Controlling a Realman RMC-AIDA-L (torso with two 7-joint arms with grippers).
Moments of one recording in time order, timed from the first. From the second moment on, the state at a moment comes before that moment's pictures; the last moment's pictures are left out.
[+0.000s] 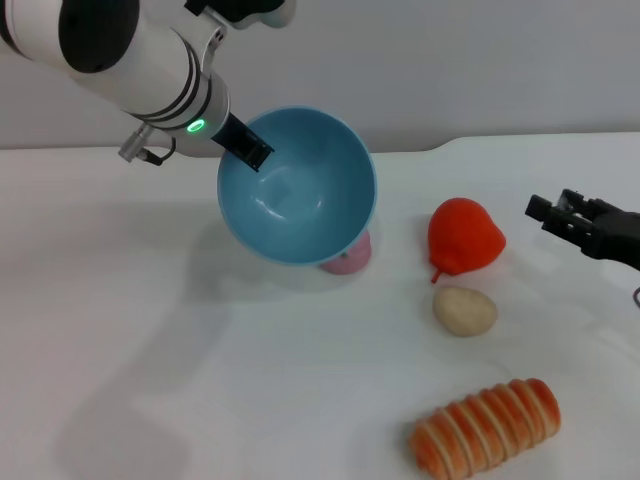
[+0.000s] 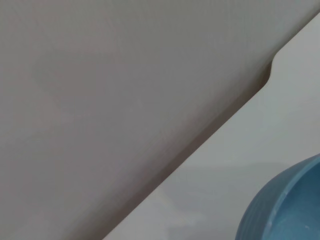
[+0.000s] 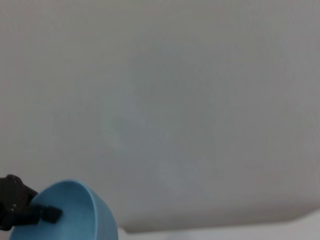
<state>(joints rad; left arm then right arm) -0.88 -2.07 -1.55 -1.08 2.86 -1.07 0.26 0.43 2.08 -0.48 -0.48 -1.78 -1.29 1.40</state>
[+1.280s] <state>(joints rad) -0.88 -2.07 -1.54 -1.01 2.86 -1.04 0.21 0.65 2.02 -0.63 -0.72 -2.42 -1.36 2.48</state>
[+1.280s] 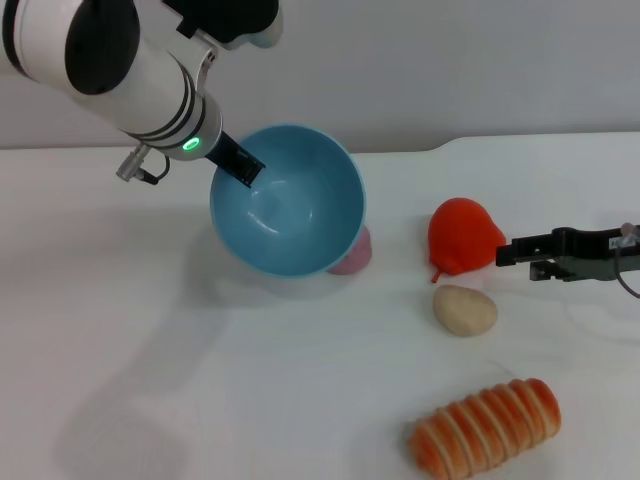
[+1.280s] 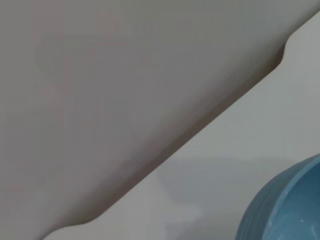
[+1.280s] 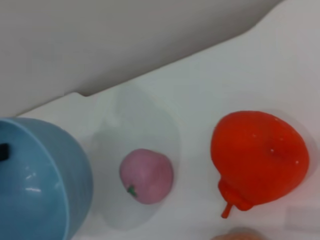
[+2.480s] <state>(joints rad) -0.87 -2.07 -1.50 -1.01 2.85 -1.00 0.21 0.74 2.05 -0.79 -0.47 -2.43 -1.09 2.49</state>
